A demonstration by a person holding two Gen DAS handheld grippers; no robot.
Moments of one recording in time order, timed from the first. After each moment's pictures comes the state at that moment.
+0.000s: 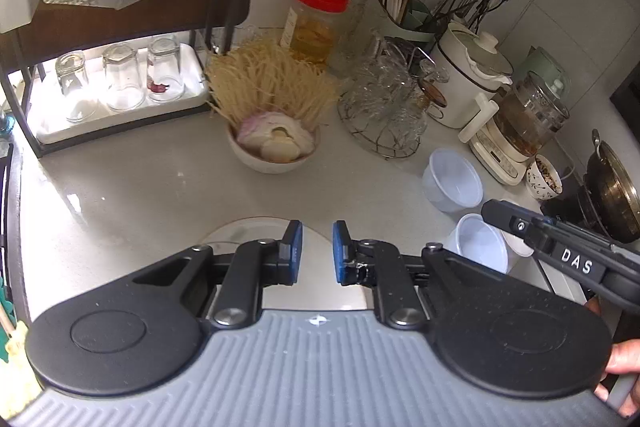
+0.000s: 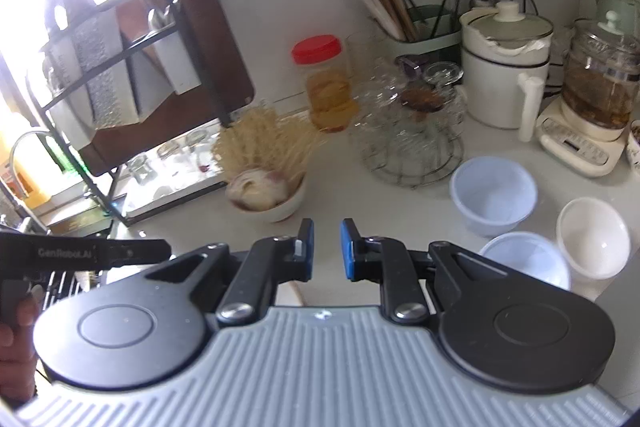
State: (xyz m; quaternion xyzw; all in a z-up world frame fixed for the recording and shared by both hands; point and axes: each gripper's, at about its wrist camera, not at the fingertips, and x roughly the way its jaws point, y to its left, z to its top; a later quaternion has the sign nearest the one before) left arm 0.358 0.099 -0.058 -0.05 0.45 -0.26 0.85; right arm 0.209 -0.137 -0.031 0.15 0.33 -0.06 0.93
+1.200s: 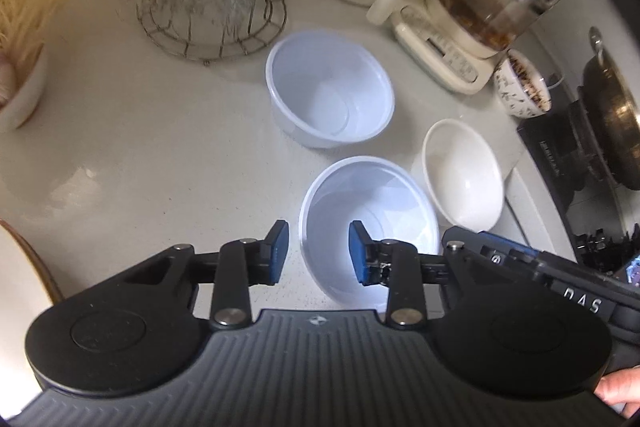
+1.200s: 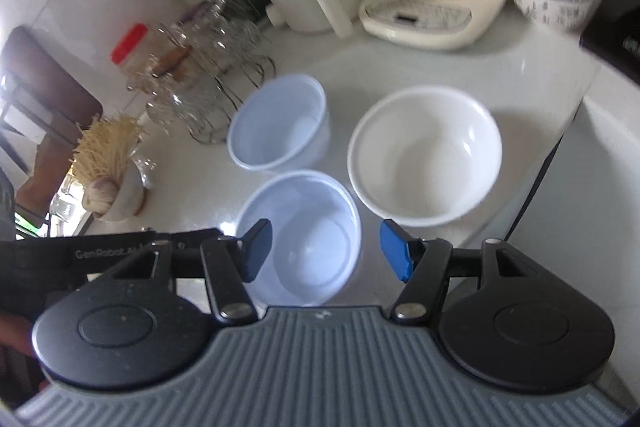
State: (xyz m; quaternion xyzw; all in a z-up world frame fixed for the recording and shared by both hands) left arm 0.370 -0.172 -0.161 0.02 0.57 -0.31 0.76; right arm 0.170 -0.346 -0.141 0.32 0.42 -0.11 0.84
